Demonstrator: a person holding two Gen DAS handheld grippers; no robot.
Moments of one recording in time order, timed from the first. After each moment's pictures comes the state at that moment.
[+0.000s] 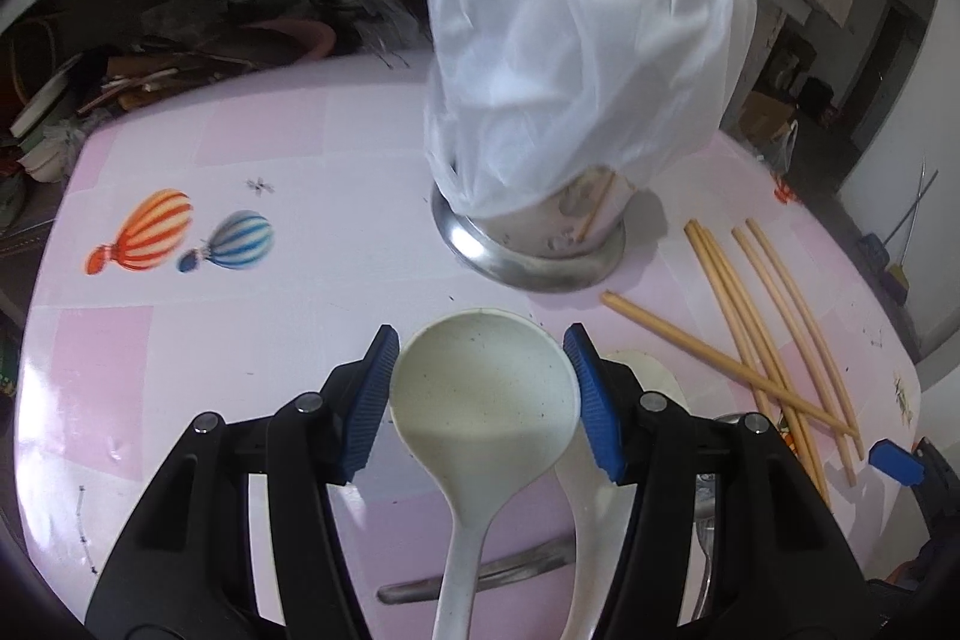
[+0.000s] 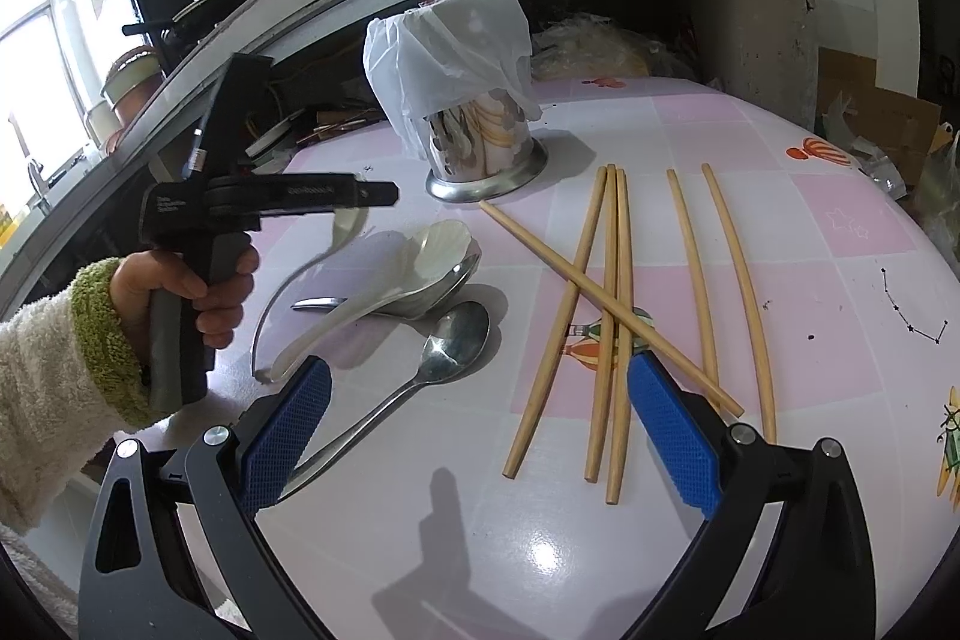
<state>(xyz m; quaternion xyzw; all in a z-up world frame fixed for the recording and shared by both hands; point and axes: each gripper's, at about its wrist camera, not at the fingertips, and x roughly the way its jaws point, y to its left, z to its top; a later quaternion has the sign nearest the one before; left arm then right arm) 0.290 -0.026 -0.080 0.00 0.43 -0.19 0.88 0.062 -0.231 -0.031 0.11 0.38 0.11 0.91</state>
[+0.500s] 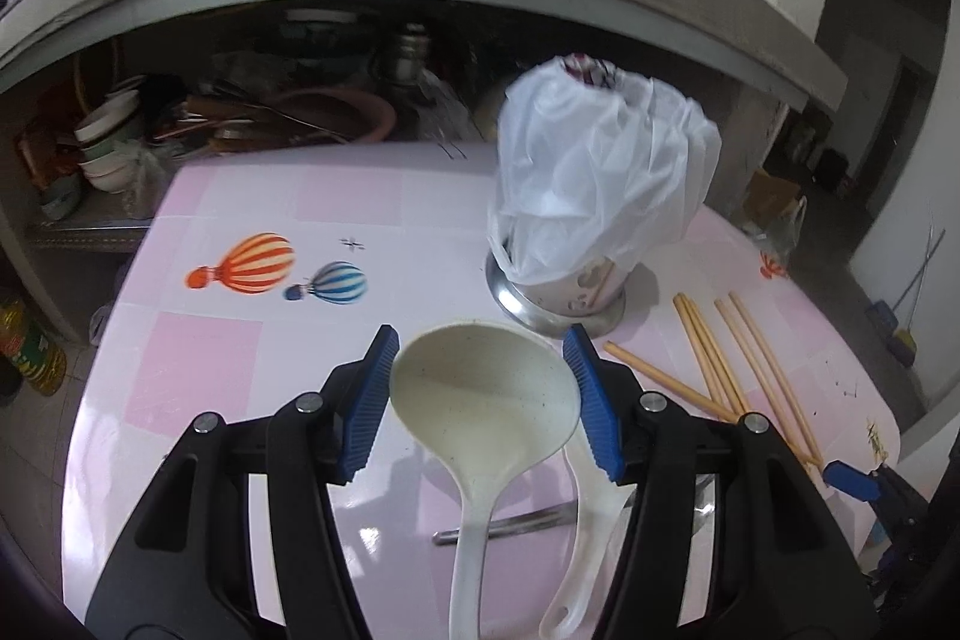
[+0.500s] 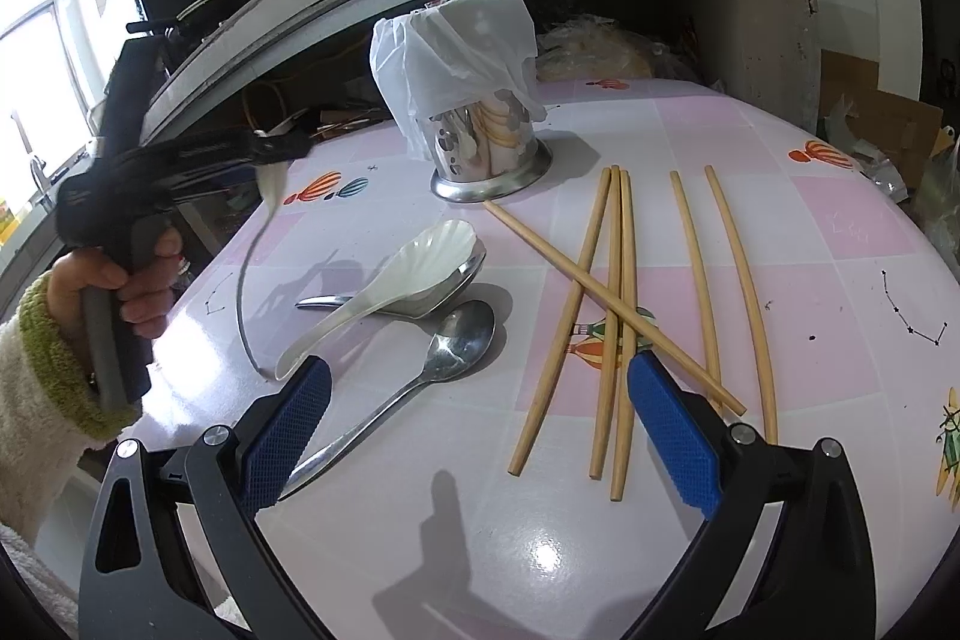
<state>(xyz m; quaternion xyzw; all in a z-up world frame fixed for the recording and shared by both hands) 0.244 0.016 -0.028 -0.04 0.35 -0.15 0.92 0.060 -0.230 -0.028 0.10 0.38 0.11 0.91</state>
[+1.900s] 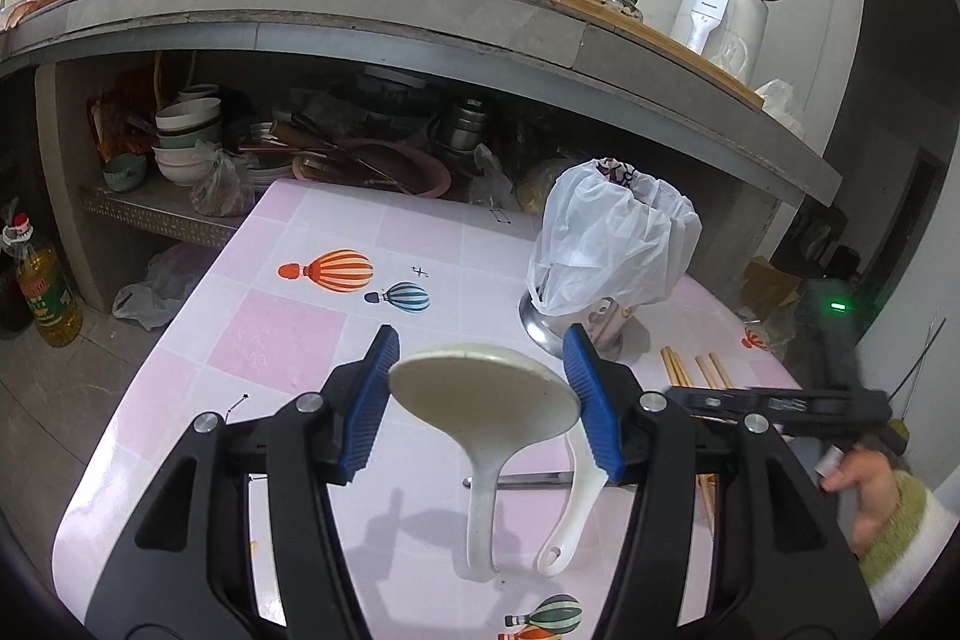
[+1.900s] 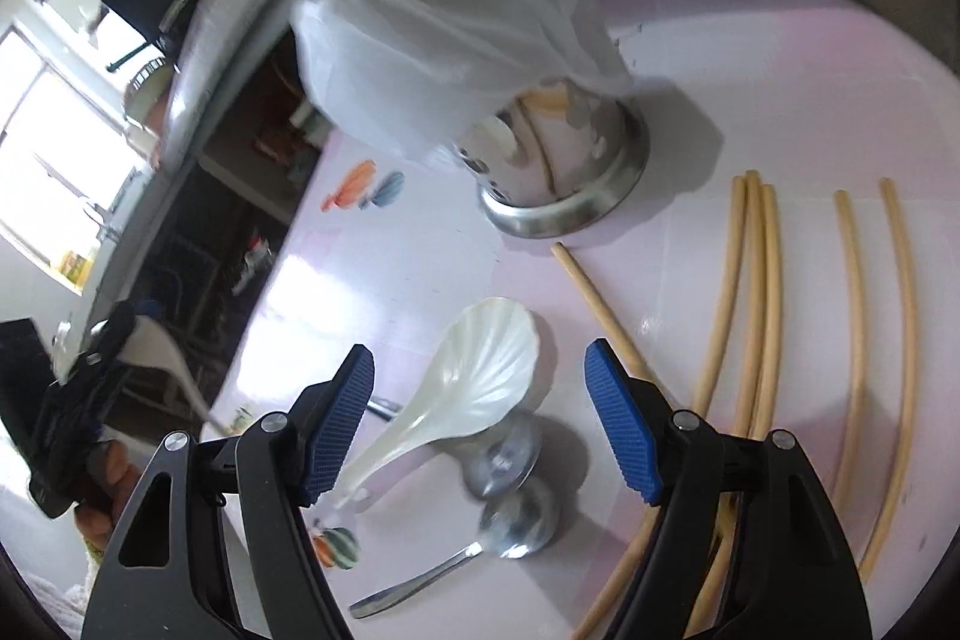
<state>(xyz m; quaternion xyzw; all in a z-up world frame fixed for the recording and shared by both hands) 0.164 0.067 0.002 -0.11 0.28 -0.11 0.95 0.220 -0.227 -0.050 0.20 0.52 0.22 0.80</state>
